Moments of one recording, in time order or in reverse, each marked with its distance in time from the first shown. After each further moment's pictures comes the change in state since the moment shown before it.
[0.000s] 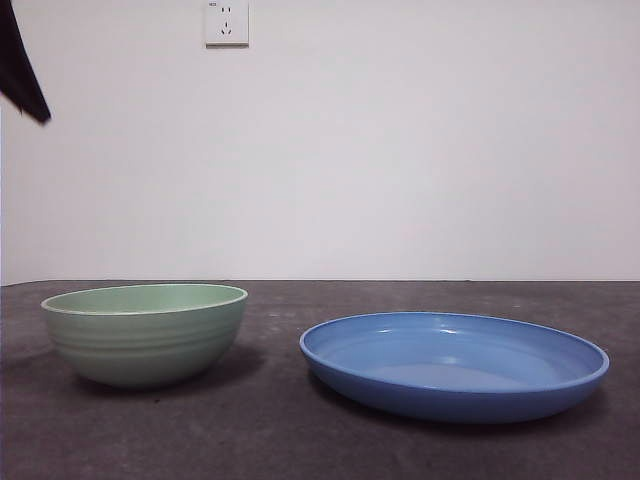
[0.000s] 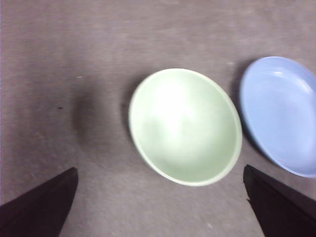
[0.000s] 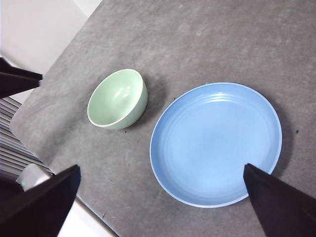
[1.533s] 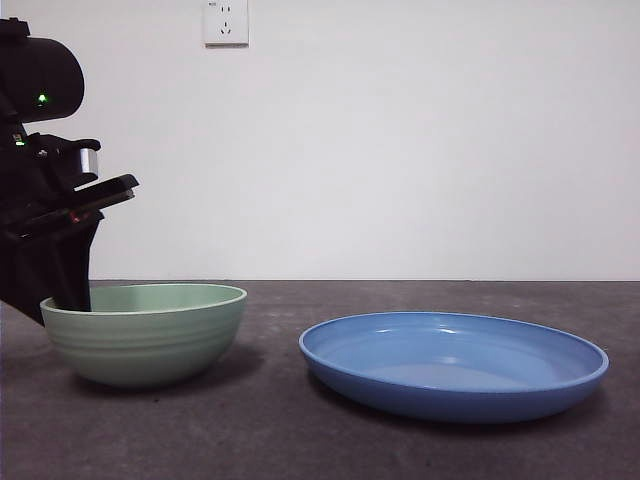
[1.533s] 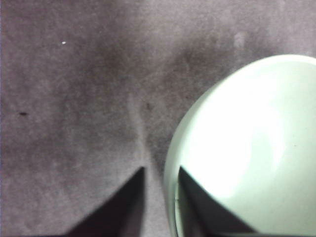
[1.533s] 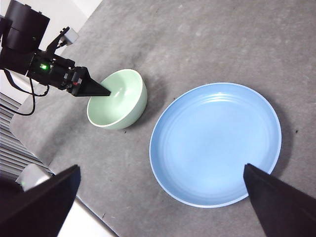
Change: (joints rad) left arm -0.078 0.648 0.119 0.179 -0.072 -0.053; right arm 0.000 0.000 0.000 0.000 0.000 0.000
